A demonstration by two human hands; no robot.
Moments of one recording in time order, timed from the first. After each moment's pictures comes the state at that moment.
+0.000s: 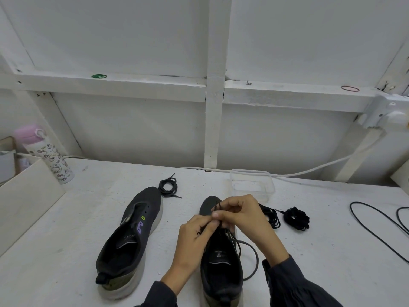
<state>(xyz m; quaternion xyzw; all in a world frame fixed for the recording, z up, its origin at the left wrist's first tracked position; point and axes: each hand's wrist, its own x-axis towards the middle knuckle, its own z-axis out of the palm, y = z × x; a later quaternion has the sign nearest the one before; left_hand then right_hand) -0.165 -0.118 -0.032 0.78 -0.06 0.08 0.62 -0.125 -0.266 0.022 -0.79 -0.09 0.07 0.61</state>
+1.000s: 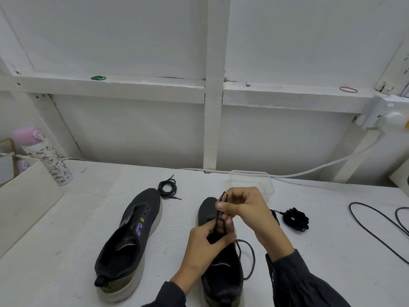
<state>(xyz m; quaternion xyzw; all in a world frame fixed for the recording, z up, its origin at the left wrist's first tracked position) -0.164 -0.136 -0.037 0.75 -0.06 -0.01 0.65 -0.122 -0.267 0.046 -0.73 -0.07 0.09 0.67</state>
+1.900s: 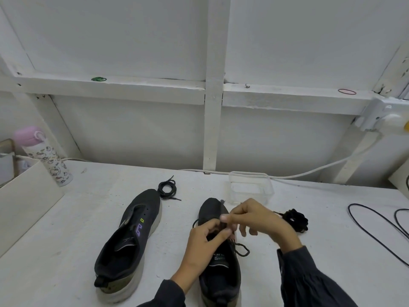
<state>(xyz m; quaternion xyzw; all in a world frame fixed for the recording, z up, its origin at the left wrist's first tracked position) -0.158 -0.135 -0.043 0.73 -0.08 -0.02 0.68 -0.111 -0.297 0.035 -0.85 -0.08 0.26 0.45</state>
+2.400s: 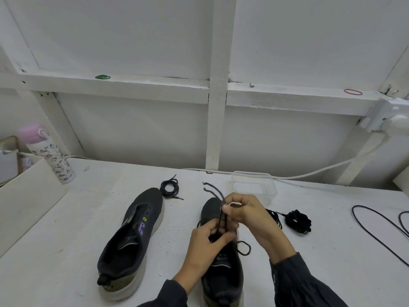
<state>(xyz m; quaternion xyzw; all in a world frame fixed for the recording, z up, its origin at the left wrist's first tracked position) -0.159 -0.135 -0.045 0.74 -0.06 0.00 0.67 -0.120 -0.272 0.034 -0.74 -0.04 0.17 0.66</state>
